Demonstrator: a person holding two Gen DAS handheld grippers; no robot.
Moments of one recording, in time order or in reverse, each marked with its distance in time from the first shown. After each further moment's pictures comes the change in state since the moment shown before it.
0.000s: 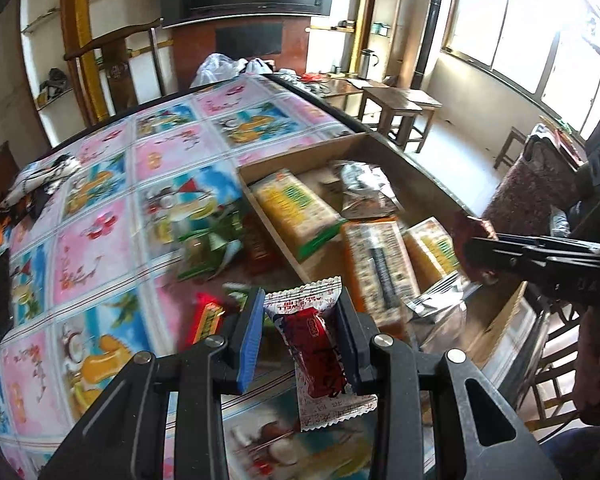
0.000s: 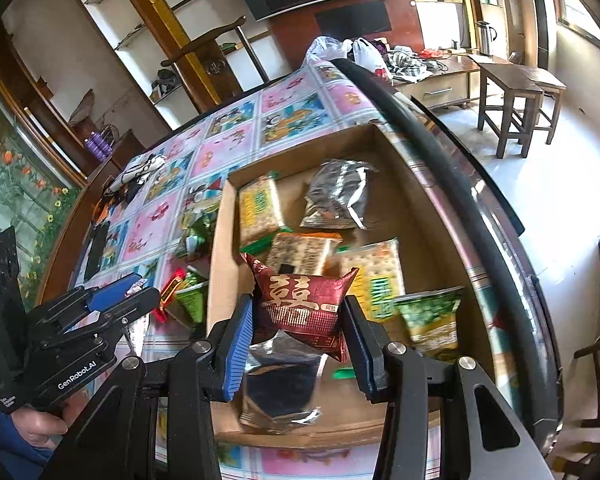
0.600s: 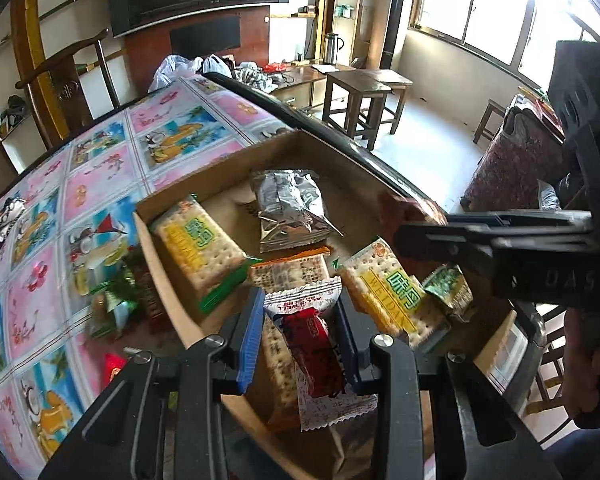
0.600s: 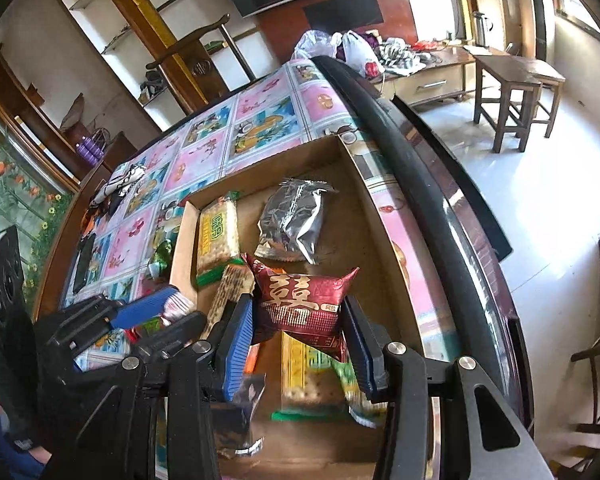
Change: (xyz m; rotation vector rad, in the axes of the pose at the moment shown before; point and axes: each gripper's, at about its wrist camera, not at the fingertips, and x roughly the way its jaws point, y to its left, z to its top) left arm 0.061 -0.070 0.035 0.101 0.049 -0.045; right arm 0.020 -0.045 0.037 0.019 0.036 0.003
